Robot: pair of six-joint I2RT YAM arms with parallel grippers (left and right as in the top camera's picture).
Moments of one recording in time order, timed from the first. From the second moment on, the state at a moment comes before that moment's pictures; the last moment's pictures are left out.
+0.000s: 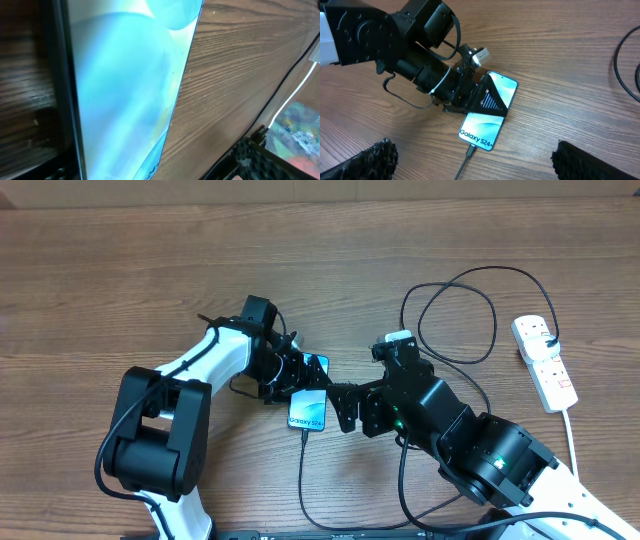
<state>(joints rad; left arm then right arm) -0.28 1.93 1.13 -0.73 0.66 -0.35 0.84 1.06 1.06 -0.72 0.13 0.57</state>
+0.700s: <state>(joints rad) -0.28 1.92 1.13 -0.74 0.64 -0.35 0.84 1.06 1.06 -0.72 0.13 0.57</state>
